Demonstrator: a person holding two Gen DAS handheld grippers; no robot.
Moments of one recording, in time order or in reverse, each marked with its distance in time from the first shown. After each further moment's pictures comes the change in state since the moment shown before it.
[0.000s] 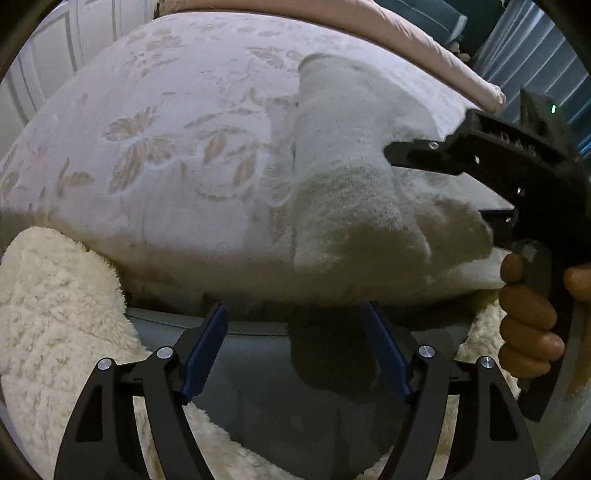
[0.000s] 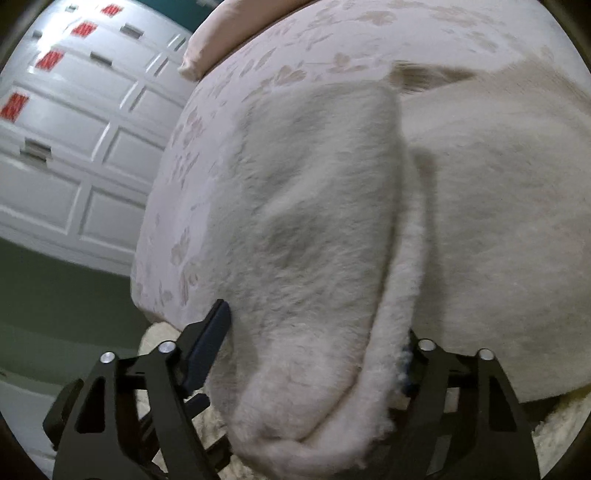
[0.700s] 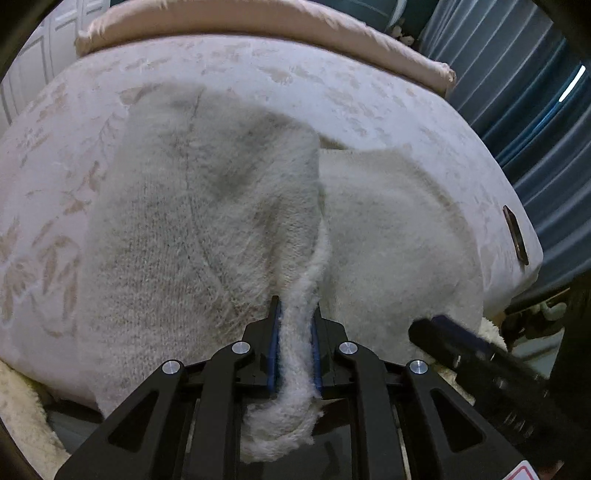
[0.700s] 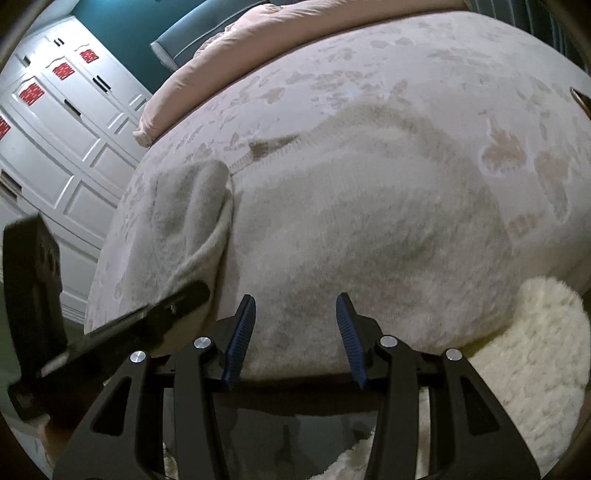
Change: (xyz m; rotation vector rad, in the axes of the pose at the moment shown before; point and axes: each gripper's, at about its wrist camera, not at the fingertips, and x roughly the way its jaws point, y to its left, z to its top) left arm 0.051 -0.121 0.072 0.180 -0.053 -0.108; right arm -0.099 -0.096 -0.049 0.077 -0.291 -0.191
